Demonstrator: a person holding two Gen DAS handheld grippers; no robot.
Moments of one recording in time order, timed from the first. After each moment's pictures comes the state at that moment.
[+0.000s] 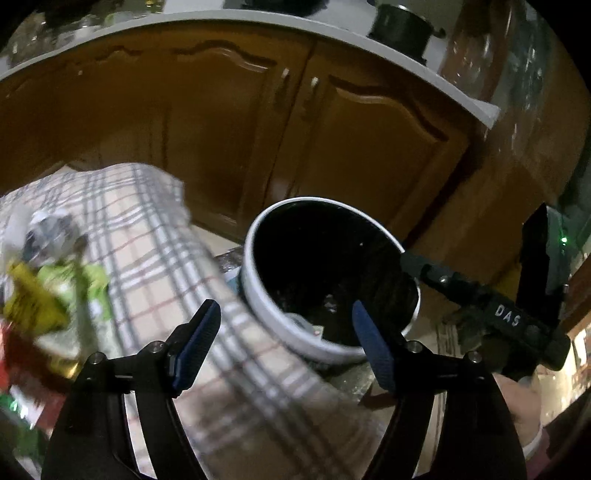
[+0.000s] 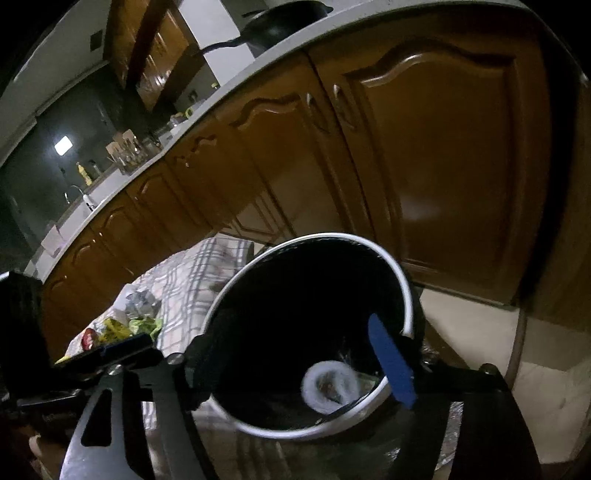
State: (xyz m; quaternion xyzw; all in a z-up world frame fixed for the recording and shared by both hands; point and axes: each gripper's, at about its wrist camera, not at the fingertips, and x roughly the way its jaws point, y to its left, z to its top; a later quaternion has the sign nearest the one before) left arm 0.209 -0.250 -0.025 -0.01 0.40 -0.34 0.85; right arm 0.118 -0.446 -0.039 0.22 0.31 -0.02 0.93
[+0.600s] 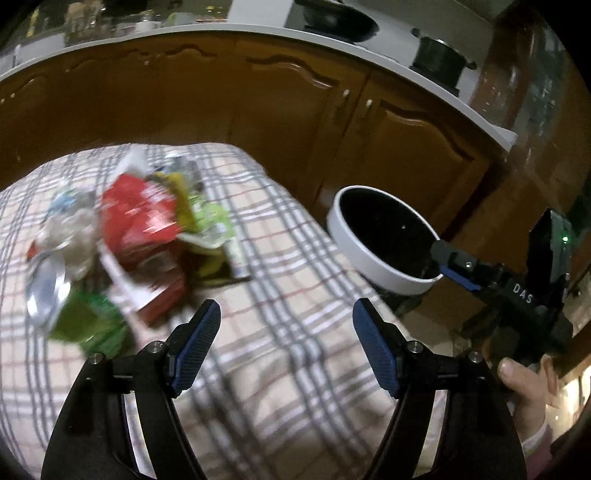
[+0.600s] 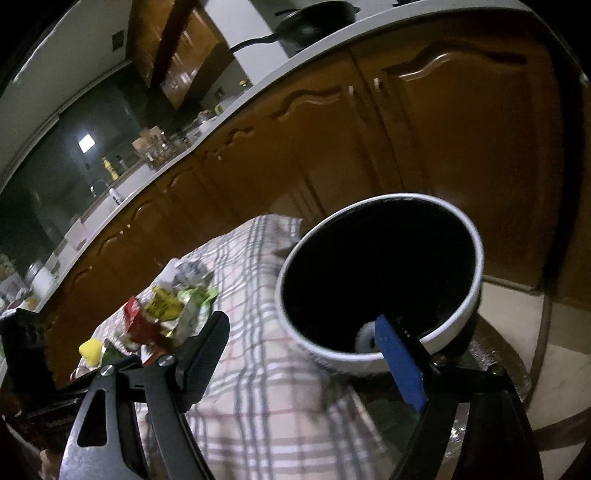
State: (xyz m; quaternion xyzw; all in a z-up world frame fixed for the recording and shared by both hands) left arm 0.160 -0.135 -0.033 -0.04 0.40 -0.26 0.88; right arm 0.095 -0.376 -0.040 0.23 0.30 0.02 0.93
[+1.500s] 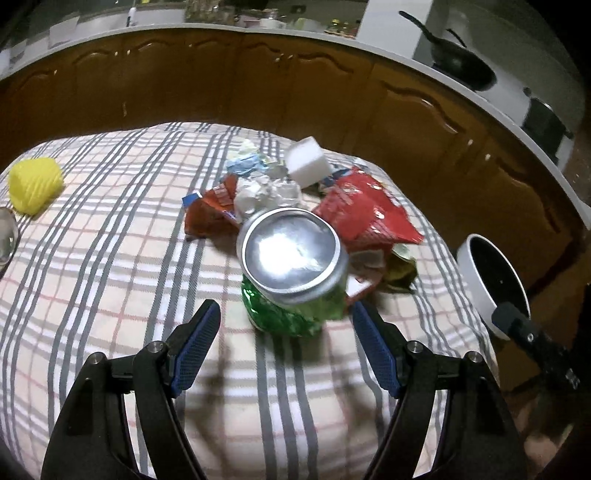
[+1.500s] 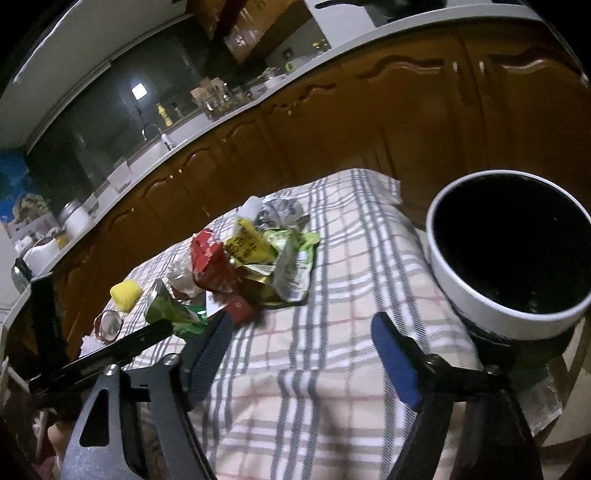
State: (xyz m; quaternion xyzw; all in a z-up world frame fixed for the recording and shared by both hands) left arm 0.172 -0.024 -0.060 -0.11 0.40 -0.07 0.91; right arm 0.115 -0.261 -0.048 0.16 0.33 0.13 0.92
